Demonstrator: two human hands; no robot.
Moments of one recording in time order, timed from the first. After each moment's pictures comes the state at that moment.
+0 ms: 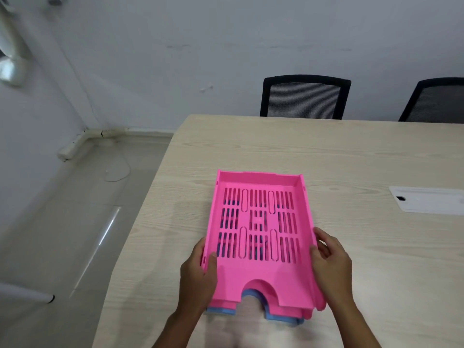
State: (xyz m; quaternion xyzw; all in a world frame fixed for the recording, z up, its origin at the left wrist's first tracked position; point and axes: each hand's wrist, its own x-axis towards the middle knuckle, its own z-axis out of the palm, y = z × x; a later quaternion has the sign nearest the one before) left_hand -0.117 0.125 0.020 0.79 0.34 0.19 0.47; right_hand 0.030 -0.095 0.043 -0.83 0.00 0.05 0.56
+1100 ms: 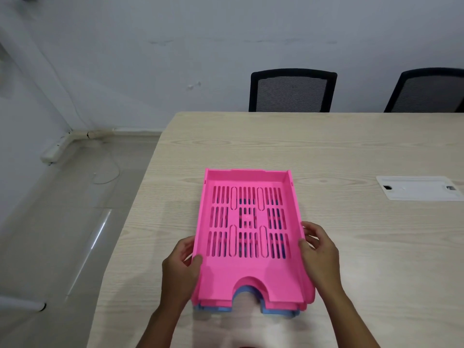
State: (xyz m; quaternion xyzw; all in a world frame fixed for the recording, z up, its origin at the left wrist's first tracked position) left_hand -0.119 0.148 0.020 0.75 0.35 0.18 0.53; right_hand 0.036 -0.097 0.032 -0.81 0.00 0.07 0.58
